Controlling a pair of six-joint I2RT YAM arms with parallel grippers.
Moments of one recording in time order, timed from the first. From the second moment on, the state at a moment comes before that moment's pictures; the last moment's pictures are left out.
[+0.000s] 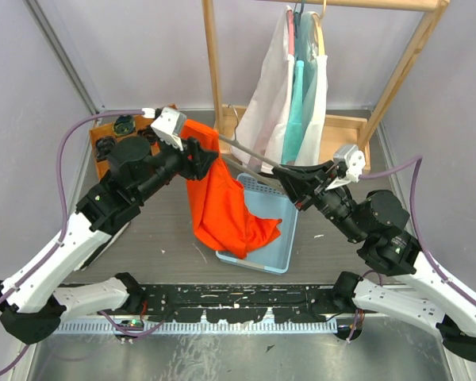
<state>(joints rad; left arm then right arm) -0.78 1.05 1.28 -0.33 -0.10 -0.20 0.95 0.67 0.98 -0.04 0.16 0.12</state>
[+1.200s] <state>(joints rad) -0.78 1.09 1.41 -0.30 -0.40 -0.15 0.95 0.47 1.03 -0.16 0.16 0.11</state>
